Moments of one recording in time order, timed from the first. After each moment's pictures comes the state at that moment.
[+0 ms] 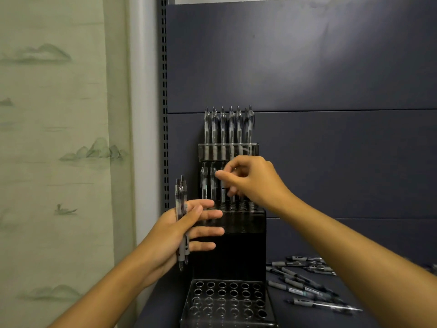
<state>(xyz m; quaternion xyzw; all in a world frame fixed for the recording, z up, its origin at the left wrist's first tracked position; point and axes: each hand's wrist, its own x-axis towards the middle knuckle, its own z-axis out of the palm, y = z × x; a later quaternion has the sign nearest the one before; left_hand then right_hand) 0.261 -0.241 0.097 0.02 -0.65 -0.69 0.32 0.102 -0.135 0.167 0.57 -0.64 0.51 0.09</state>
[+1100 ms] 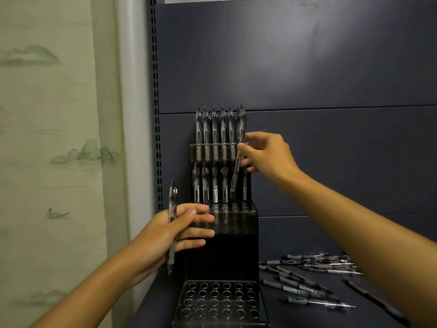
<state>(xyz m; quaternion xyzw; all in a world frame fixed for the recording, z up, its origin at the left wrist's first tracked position) 0.256 -0.250 0.098 0.05 -0.70 -0.65 0.29 0.063 -0.126 0.199 0.47 -0.63 0.61 0.11</state>
